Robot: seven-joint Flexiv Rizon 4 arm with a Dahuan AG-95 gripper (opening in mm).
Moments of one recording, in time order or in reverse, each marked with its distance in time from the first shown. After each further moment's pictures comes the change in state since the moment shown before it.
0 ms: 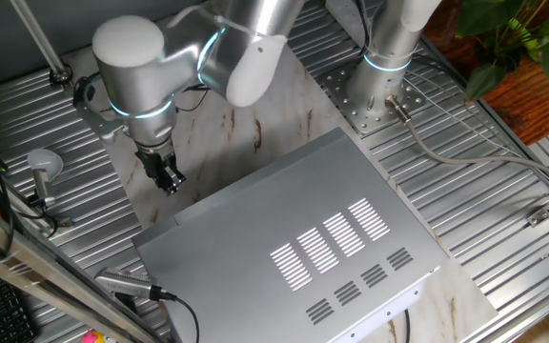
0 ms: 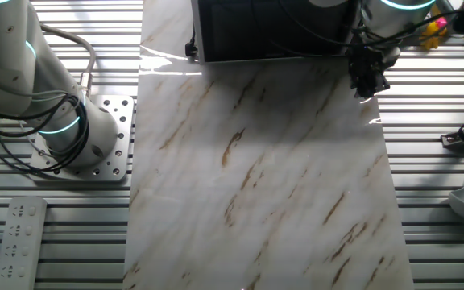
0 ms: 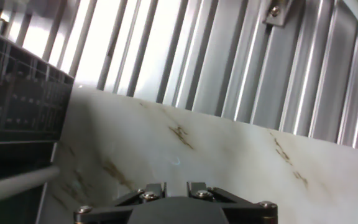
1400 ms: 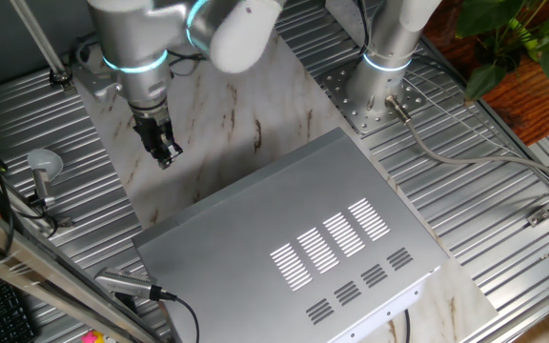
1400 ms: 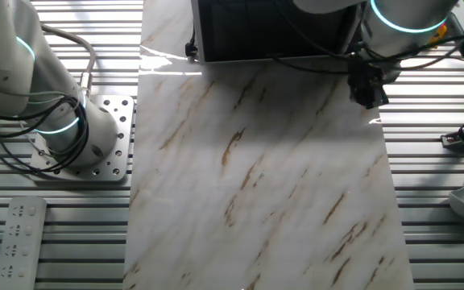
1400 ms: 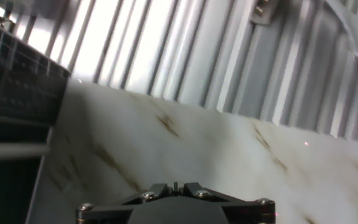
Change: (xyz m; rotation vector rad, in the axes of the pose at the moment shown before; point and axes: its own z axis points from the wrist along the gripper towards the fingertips) arm 0.020 -0.035 -0.026 -0.079 -0.013 0.096
